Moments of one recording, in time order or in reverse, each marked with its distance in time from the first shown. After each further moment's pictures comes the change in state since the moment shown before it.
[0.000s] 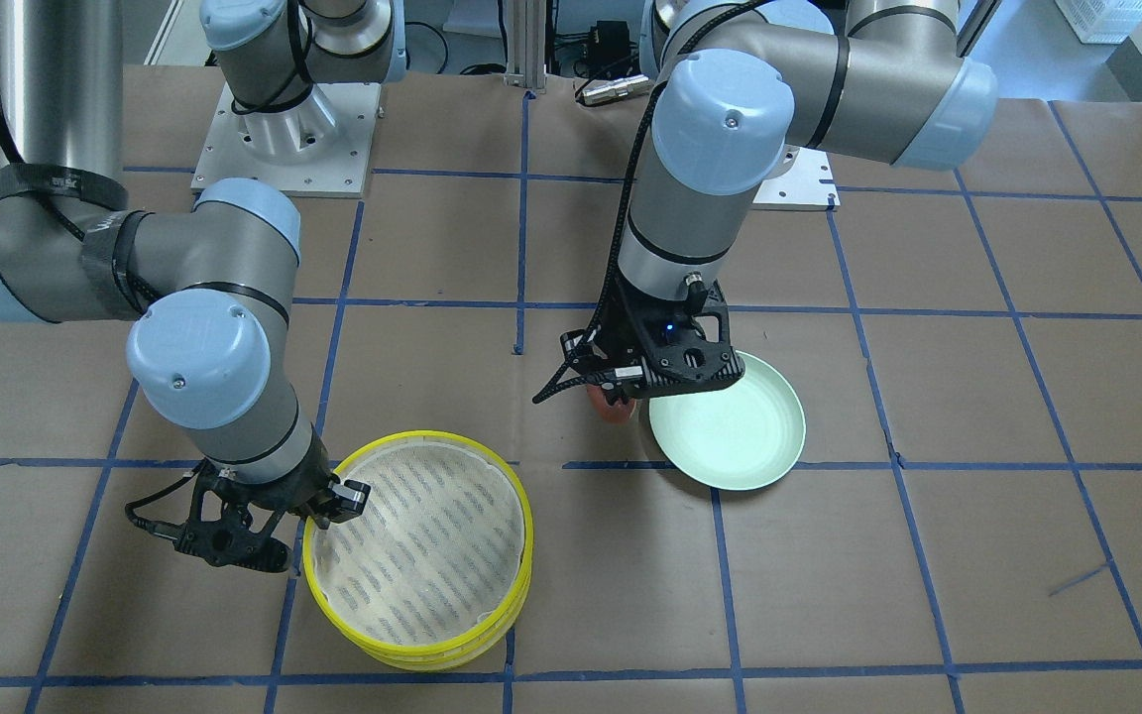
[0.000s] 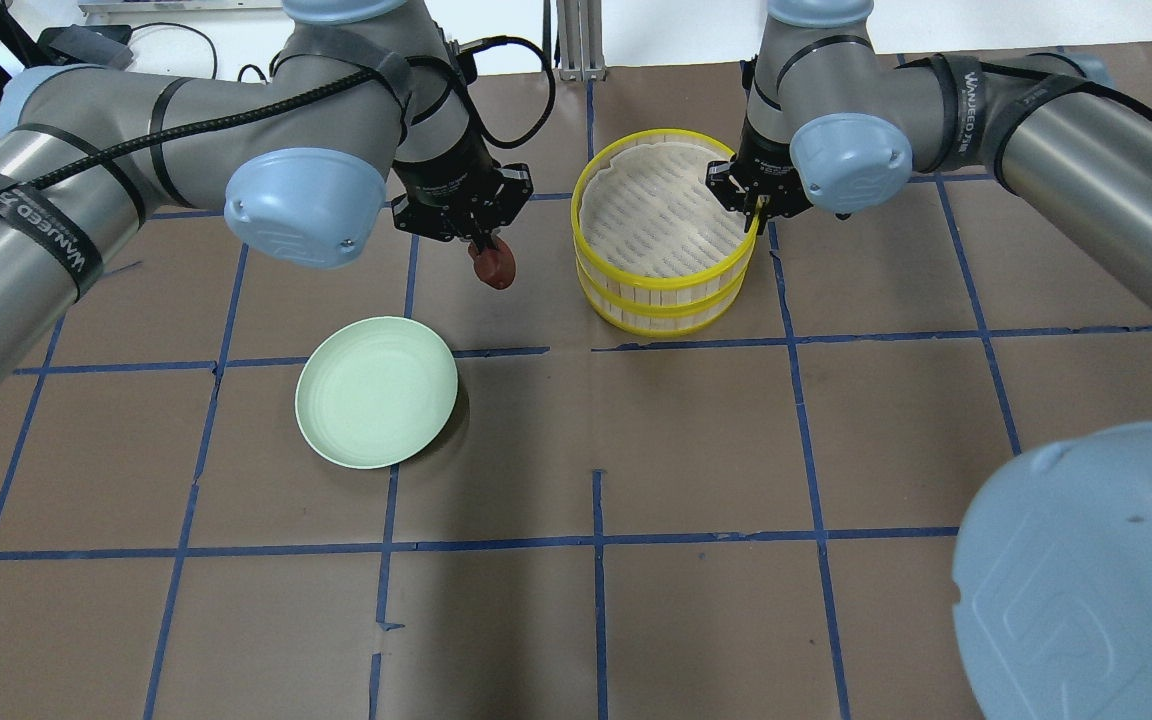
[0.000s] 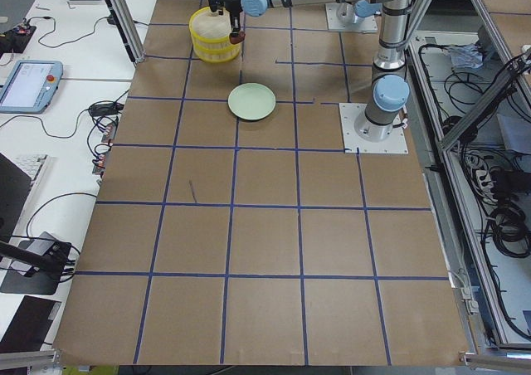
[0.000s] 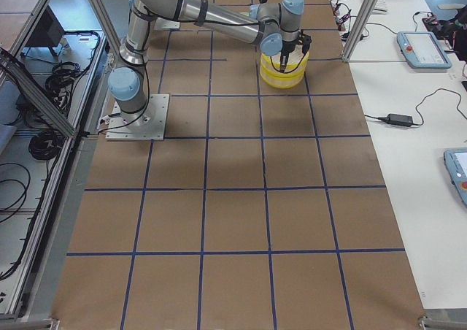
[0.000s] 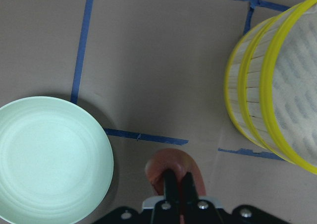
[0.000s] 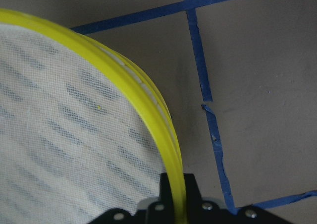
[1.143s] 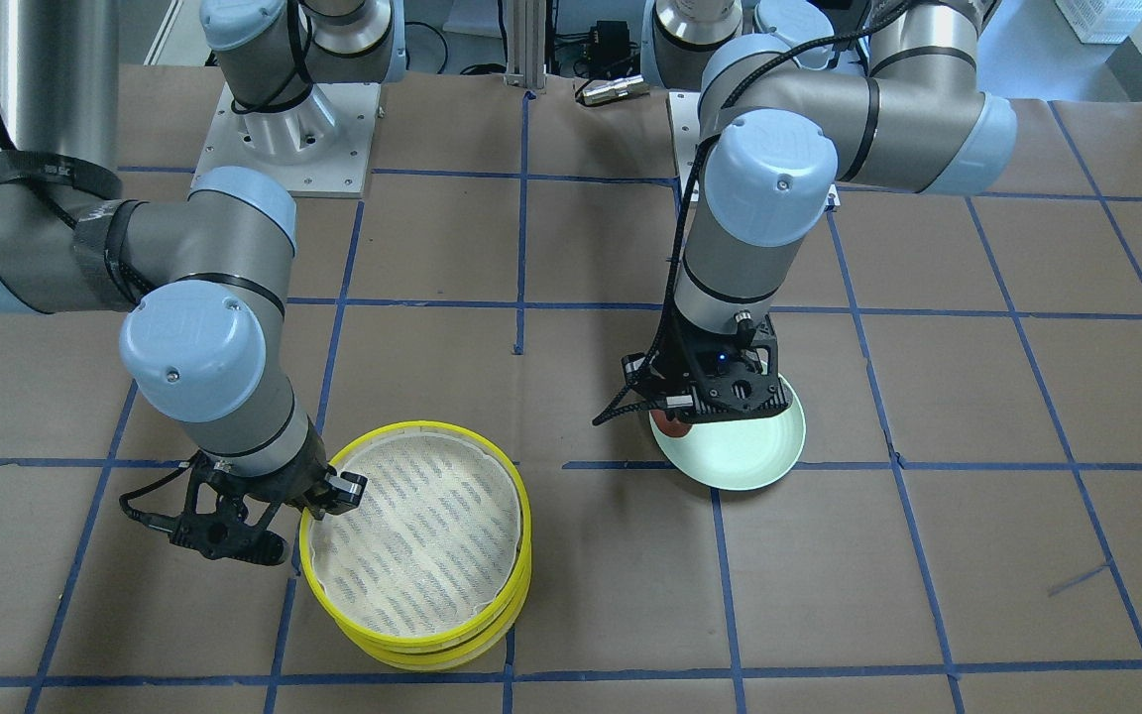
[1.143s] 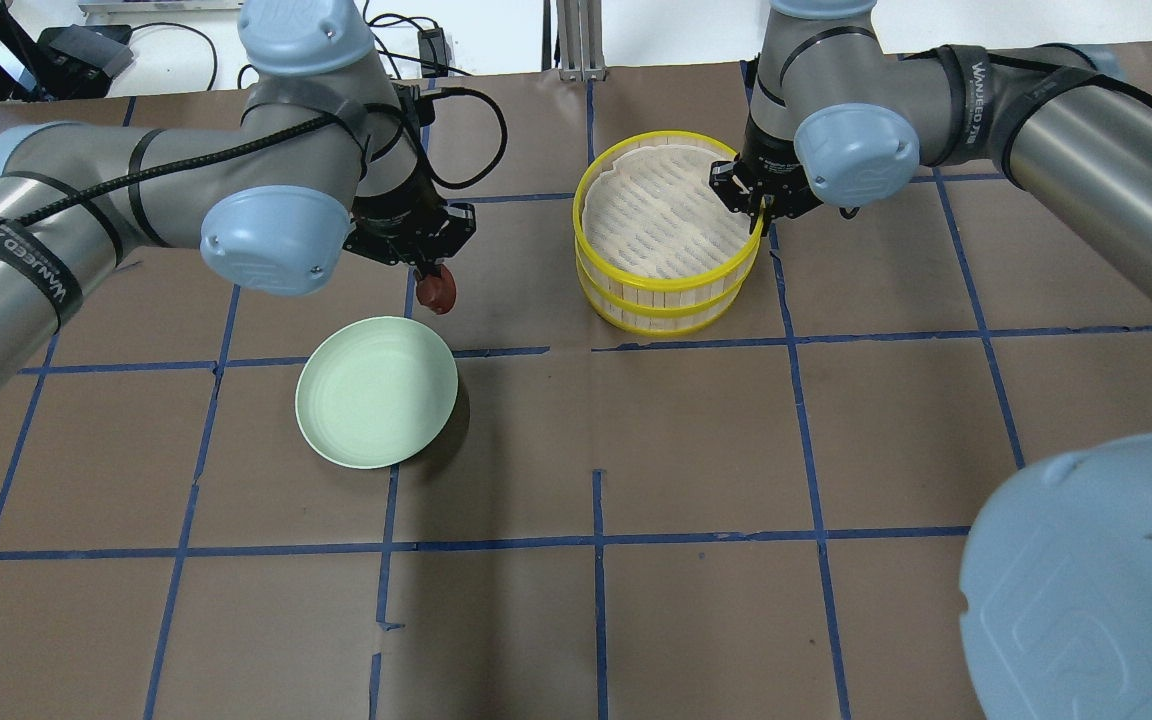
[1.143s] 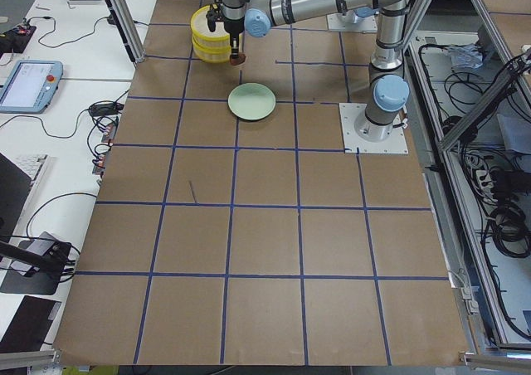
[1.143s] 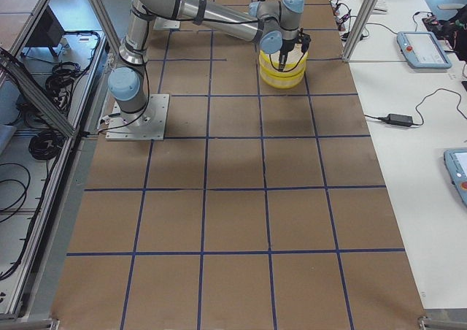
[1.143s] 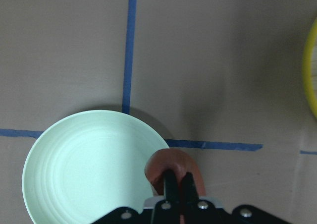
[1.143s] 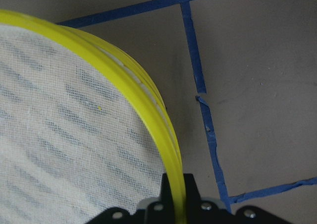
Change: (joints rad) left arm 0.066 0.003 -0.075 0.024 0.069 0.136; right arm -0.001 -0.015 -0.008 0.035 -0.003 0.004
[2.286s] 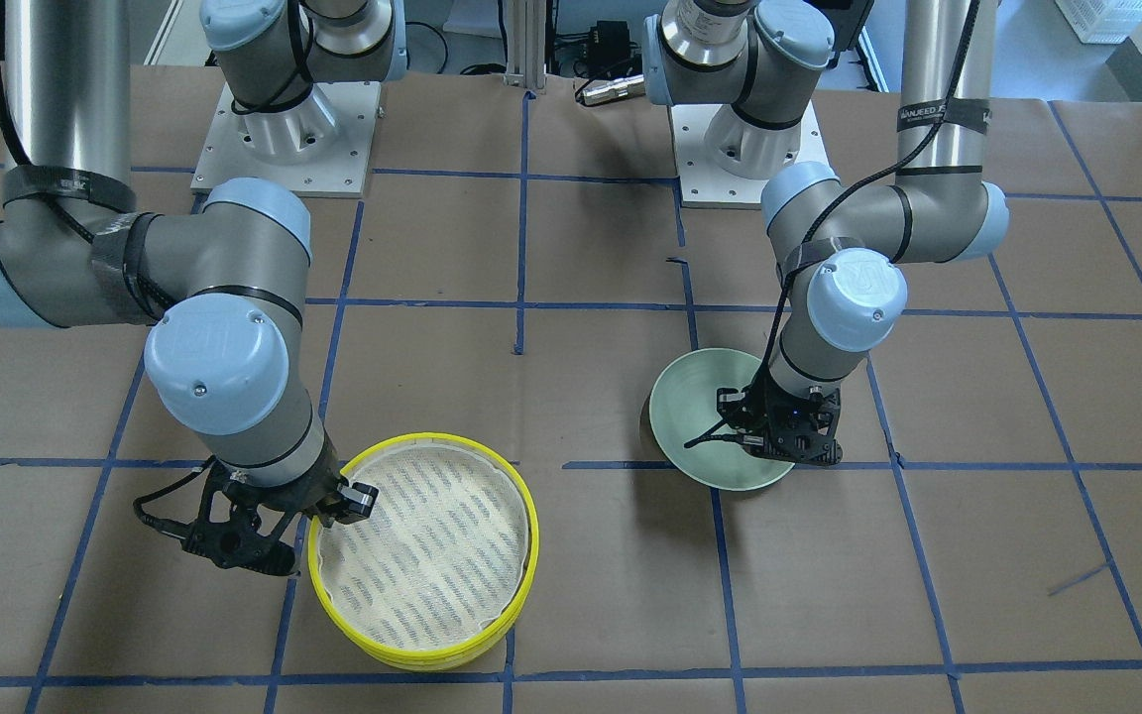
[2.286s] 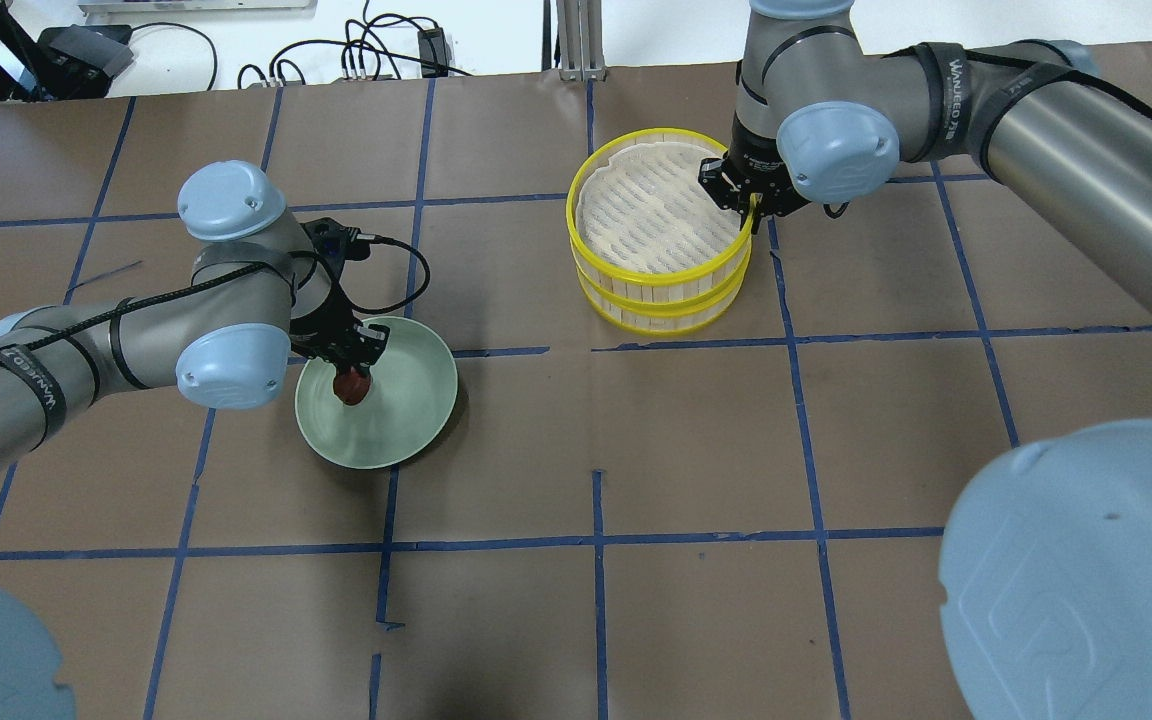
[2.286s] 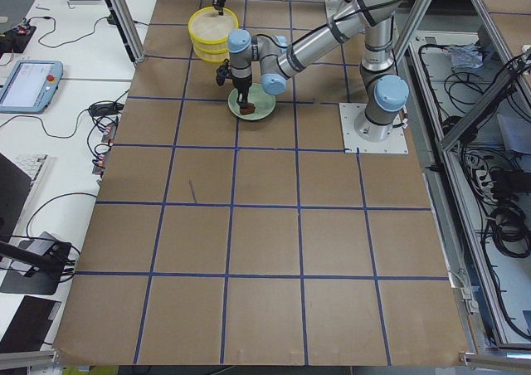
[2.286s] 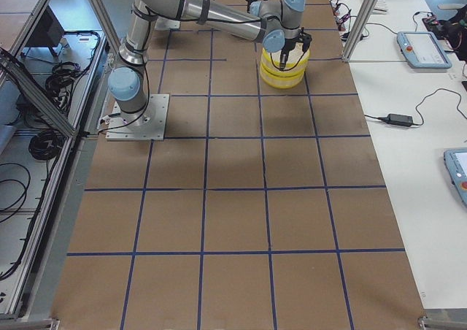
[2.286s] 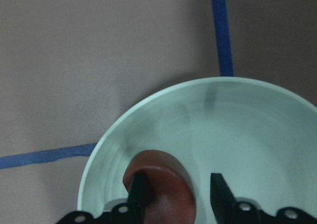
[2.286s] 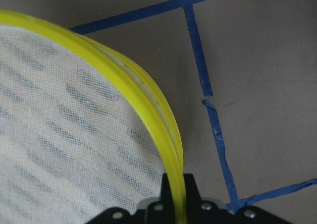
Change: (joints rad) left arm 0.242 -0.073 -0.355 0.350 0.018 0.506; right arm 0.019 0.026 -0.027 0.009 -0.017 0.055
